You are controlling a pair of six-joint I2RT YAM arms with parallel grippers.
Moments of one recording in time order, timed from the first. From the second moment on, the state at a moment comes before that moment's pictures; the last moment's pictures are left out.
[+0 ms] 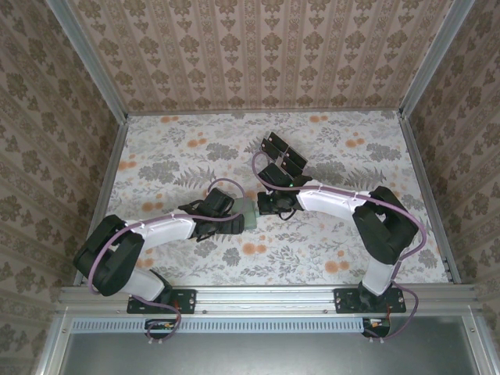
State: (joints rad) left arm -0.73 1.46 0.63 -0.27 -0.08 -0.55; right arm 0.72 1.77 1.14 -0.46 -0.04 0.63
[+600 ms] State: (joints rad) left arm -0.73 1.46 0.63 -0.28 -0.08 -0.55; right arm 0.72 1.78 1.14 -0.43 -0.09 0.64
